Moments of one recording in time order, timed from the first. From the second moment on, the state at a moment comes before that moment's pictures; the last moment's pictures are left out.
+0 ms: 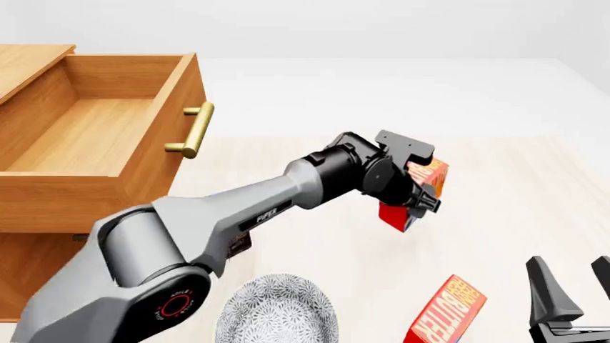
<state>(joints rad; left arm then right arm) -0.90 2.31 -2.05 0.66 -0.21 0.00 0.00 0.00 0.00 0.00</state>
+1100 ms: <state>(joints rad) -0.69 1.80 -1.94 0.99 -0.06 0.00 0.00 0.00 0.00 0.00</state>
